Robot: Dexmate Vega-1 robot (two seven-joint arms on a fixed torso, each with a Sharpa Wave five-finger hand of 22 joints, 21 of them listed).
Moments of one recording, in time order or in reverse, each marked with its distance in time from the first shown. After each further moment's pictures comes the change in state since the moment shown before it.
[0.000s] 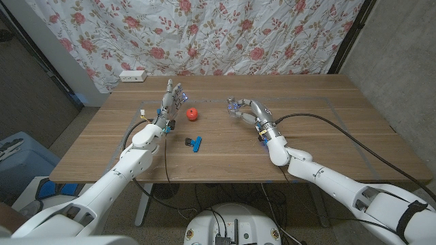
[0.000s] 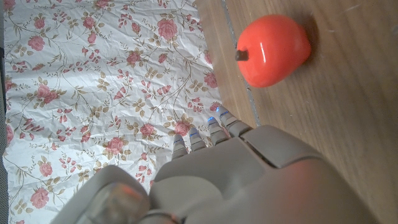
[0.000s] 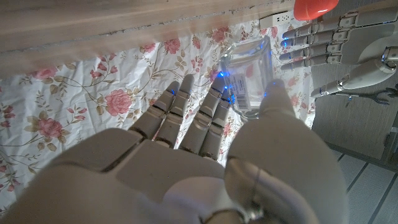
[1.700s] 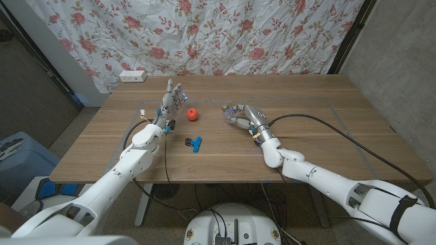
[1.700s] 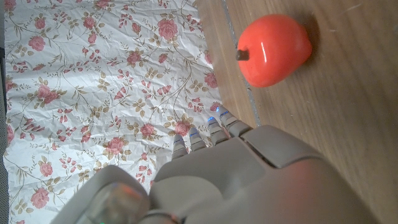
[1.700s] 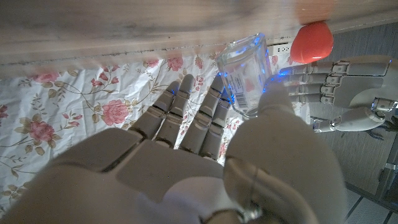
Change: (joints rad) left arm -0.001 0.000 0.000 0.001 0.000 0.000 -0.001; left_hand 0.000 0.000 0.000 0.000 0.000 0.000 0.000 0.000 0.000 0.000 0.000 0.000 0.000 0.000 0.000 0.000 0.000 0.000 0.000 0.000 0.000; right arm 0.035 0.023 -0.090 0.028 -0.042 -0.136 -0.003; right_hand 0.034 -0.007 0.004 -0.021 0.000 0.000 0.000 -0.009 0.007 0.004 -0.004 0.000 -0.010 -0.003 -0.003 0.007 0.014 0.000 0.000 0.000 0.000
